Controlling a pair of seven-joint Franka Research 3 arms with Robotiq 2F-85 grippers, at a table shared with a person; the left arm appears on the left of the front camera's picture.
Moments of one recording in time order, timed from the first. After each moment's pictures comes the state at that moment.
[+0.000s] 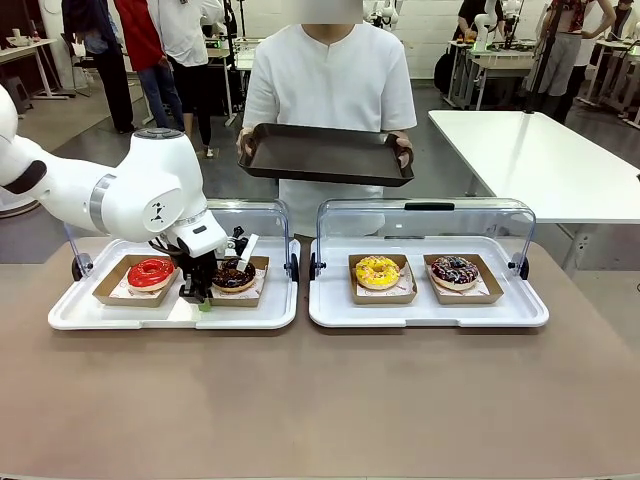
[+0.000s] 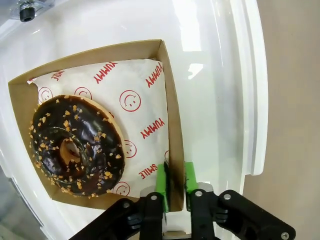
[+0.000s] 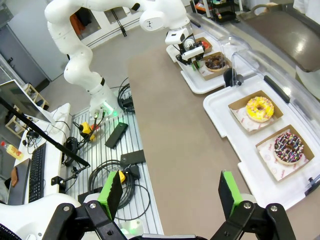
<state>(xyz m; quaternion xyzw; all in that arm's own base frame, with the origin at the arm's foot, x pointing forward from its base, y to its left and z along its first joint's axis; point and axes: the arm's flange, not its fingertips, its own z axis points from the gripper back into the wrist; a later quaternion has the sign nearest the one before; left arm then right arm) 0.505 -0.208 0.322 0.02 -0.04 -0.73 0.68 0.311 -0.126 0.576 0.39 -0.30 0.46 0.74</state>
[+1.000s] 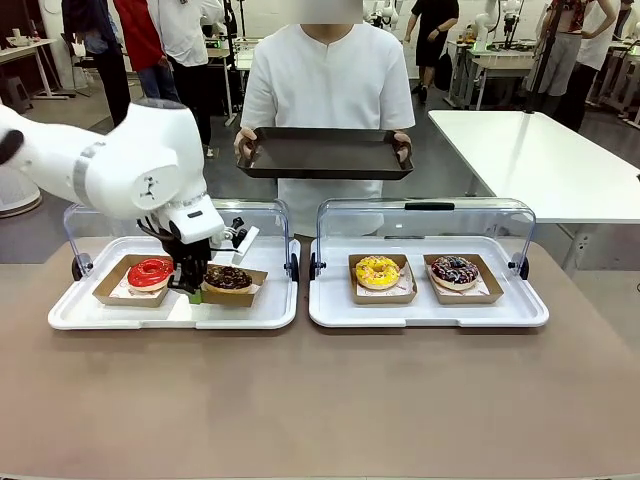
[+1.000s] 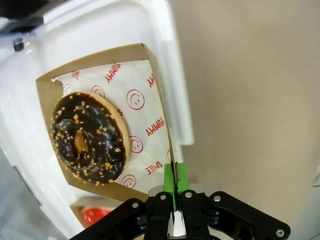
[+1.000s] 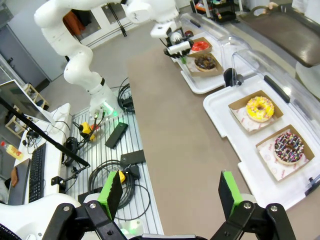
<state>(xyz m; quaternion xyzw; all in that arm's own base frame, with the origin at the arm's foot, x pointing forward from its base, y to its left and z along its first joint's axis) 0.453 -0.218 0.390 0.03 0.00 -0.75 0.67 0.311 -0.127 0.576 0.39 -0.30 0.46 0.74</state>
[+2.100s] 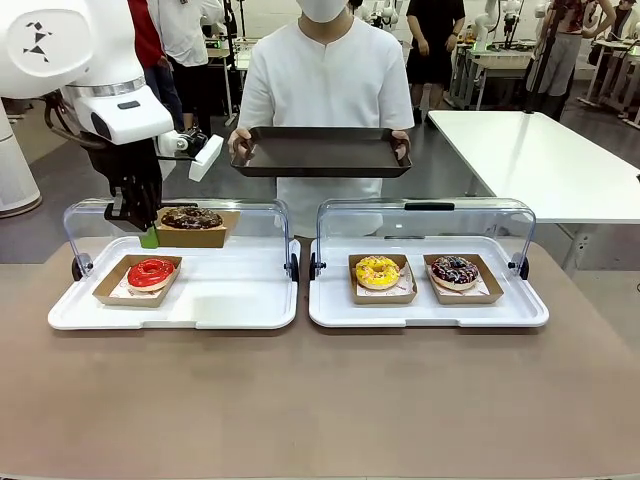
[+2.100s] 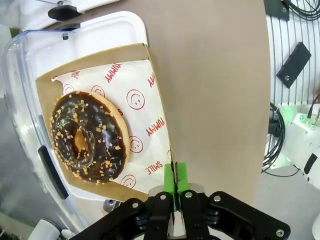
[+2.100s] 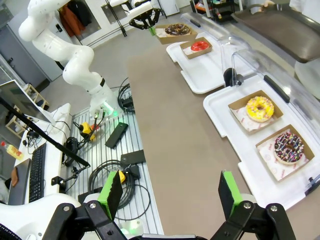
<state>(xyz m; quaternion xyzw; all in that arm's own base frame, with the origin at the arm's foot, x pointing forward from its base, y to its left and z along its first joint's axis) 0.386 -0.196 0.543 0.03 -0.02 -0.71 0.70 0.312 -0.127 0.576 0.39 -0.30 0.46 0.74</state>
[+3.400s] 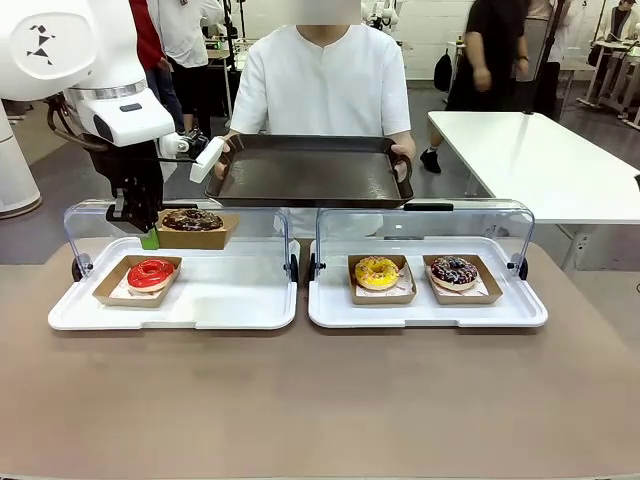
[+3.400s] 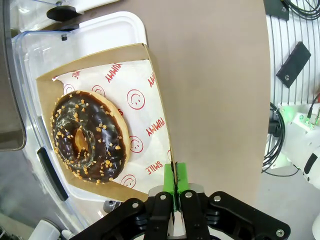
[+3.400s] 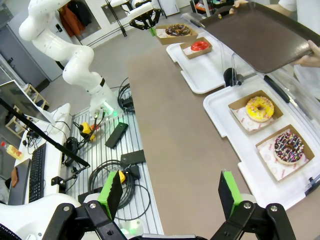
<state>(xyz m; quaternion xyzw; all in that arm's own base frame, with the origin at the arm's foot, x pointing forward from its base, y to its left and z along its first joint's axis) 0.386 -0.198 0.541 0.03 -0.02 -0.72 0.70 0.312 -0.127 0.576 0.39 -0.30 0.46 0.74</state>
